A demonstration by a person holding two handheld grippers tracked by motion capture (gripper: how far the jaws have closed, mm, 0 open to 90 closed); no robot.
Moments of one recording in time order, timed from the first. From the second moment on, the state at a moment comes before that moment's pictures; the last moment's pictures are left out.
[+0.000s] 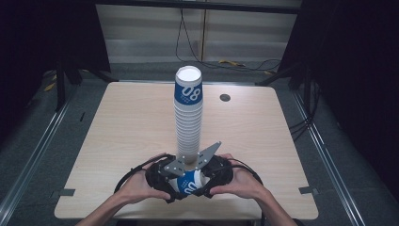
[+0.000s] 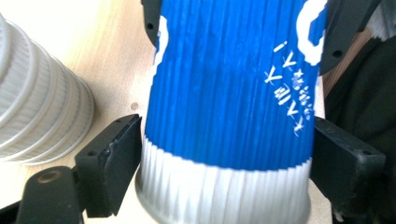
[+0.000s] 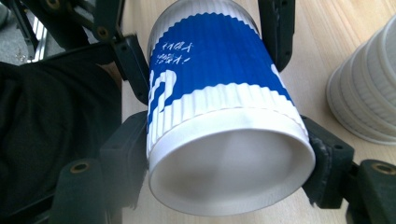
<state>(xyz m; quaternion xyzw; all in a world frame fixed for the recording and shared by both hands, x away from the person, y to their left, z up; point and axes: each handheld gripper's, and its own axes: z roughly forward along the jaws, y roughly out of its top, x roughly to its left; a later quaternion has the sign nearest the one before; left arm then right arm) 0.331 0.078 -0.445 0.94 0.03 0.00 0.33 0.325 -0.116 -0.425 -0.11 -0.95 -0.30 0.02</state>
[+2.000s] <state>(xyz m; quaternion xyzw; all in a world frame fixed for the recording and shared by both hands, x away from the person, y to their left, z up) 0.347 0.136 -0.433 0.84 0.17 -0.01 0.52 0.332 -0.169 -0.437 -0.22 -0.87 -0.45 -0.02</state>
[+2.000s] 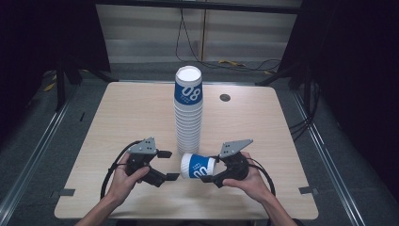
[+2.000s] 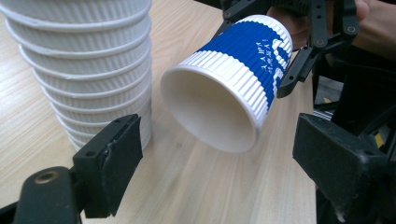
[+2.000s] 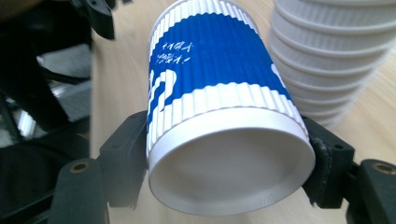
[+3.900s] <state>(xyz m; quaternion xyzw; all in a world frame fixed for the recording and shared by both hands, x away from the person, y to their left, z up) 0.342 0.125 -0.434 0.79 0.11 -0.05 0.60 0.323 -0.156 -0.443 -0.15 -0.78 -0.61 0.02</state>
